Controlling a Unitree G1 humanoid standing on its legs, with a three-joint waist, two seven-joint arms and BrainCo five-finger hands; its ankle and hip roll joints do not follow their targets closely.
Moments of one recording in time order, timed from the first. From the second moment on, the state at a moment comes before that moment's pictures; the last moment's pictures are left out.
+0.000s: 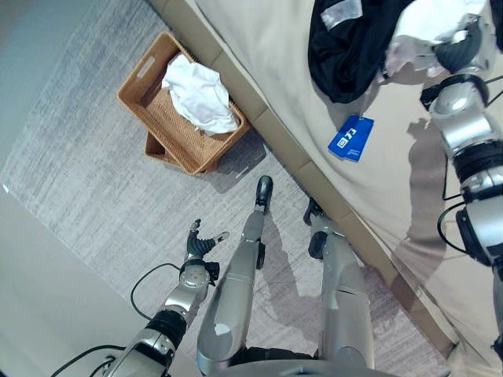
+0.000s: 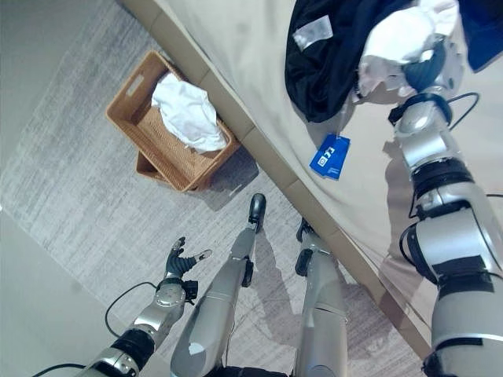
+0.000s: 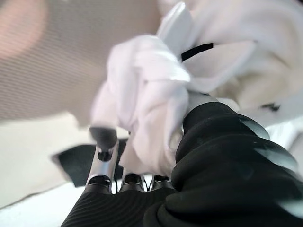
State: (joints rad) left arm -0.23 0.25 -0.36 0.68 -0.25 -0.06 0.49; right arm -1.15 -0.77 0.44 0.79 0.03 0.05 -0.53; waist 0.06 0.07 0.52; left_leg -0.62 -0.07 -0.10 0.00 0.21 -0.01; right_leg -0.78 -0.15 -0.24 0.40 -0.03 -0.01
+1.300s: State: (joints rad) left arm -0.23 0.55 -0.31 -0.12 -0.05 -0.07 0.06; right arm -0.57 -0.91 0.26 -0.10 0.04 -0.04 -0.03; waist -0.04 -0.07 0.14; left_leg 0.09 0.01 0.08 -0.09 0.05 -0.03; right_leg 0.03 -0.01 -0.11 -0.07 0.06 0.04
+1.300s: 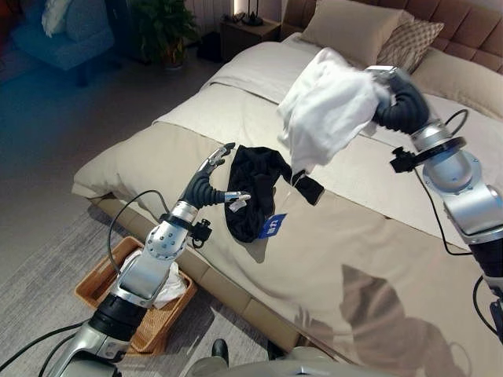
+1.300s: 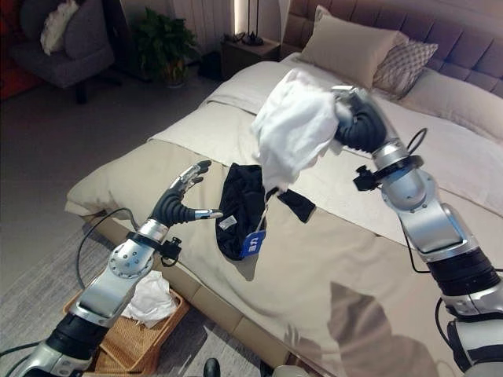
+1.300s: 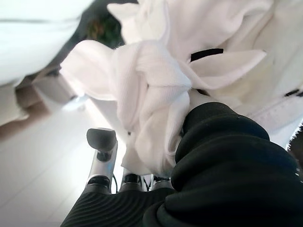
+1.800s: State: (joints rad) left arm -0.23 0.52 -0.37 -0.12 -0.01 -0.07 0.02; right arm -0.55 -0.84 0.45 -0.15 0.07 -0.03 0.17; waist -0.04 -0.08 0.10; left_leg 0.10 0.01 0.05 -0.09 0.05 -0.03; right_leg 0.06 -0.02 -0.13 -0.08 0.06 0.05
